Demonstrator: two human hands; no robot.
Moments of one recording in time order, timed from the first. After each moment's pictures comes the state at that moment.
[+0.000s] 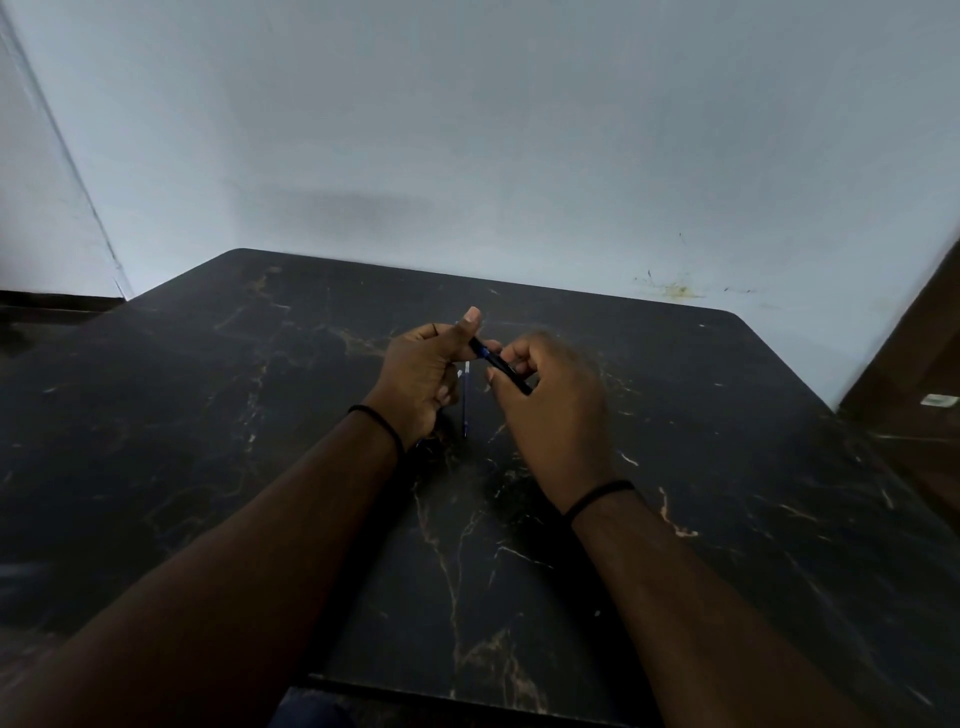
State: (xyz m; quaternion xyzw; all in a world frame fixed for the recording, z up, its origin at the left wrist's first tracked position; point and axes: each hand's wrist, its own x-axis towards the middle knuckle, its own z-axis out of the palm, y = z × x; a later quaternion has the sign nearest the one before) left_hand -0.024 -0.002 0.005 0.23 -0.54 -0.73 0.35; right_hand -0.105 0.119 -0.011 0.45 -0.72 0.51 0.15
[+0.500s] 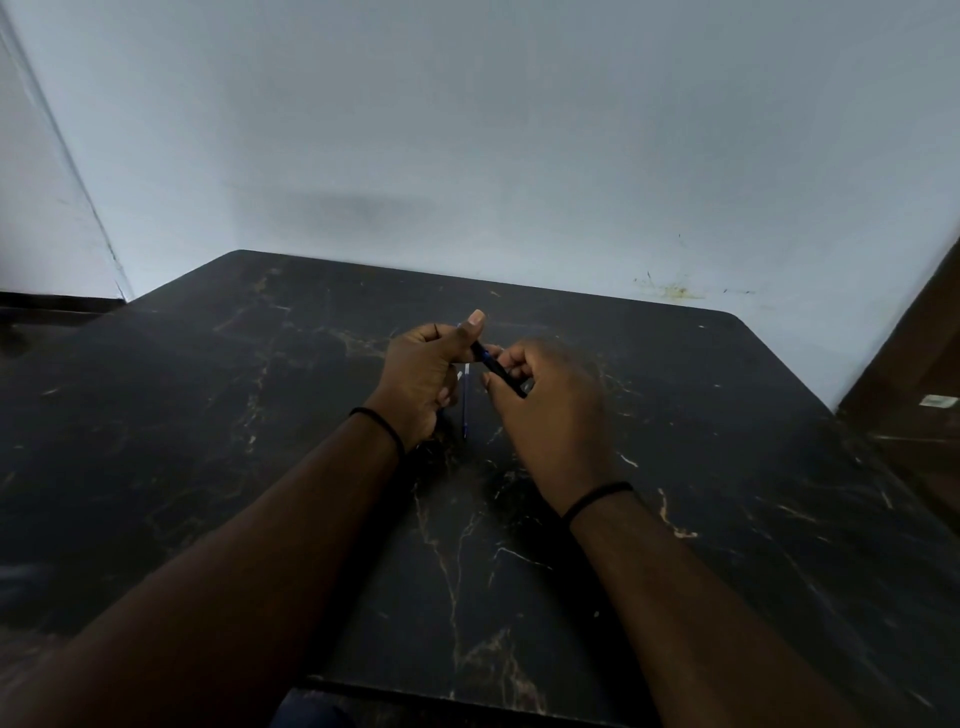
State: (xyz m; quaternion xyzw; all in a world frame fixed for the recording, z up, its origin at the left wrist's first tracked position) left_hand -0.025 0.000 0.004 0.24 -0.56 -0.70 0.37; right_hand -0.105 0.117 -0.011 0.44 -0.74 0.48 0.14
